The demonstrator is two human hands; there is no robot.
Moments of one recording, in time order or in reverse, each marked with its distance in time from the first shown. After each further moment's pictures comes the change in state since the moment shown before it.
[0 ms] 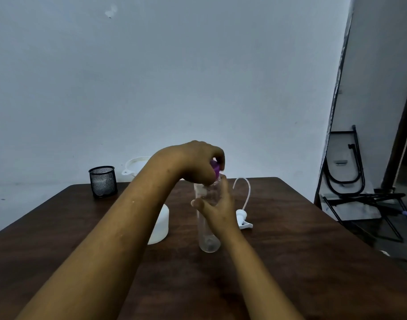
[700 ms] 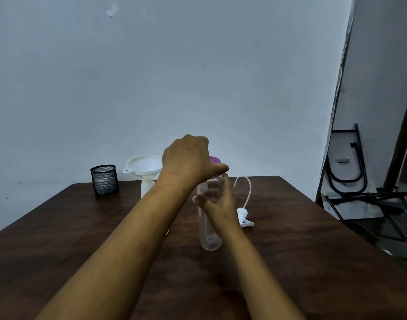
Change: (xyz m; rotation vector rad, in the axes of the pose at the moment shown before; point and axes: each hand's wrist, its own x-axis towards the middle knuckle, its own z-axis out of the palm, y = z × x) left_hand 0.010 -0.003 0.028 0.106 0.504 -0.209; right_hand 0.001 -0.002 0.000 0.013 0.004 0.025
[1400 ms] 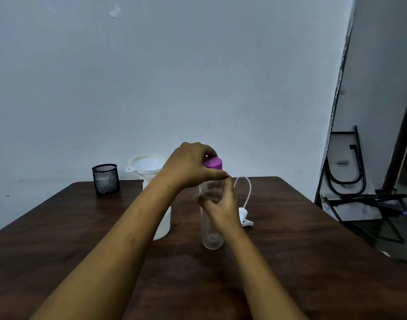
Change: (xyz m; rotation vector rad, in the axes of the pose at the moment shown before) left_hand 0.001 -0.022 0.015 -0.336 -0.090 0.149; right_hand -0.003 -0.001 -0.004 -0.020 0.017 0.015
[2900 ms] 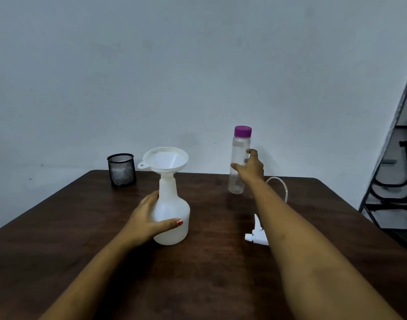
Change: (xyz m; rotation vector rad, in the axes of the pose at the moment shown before) left_hand -0.069 -0.185 0.076 -0.536 0.025 -0.430; right_hand 0.181 0.110 0.010 -0.520 0.053 0.326
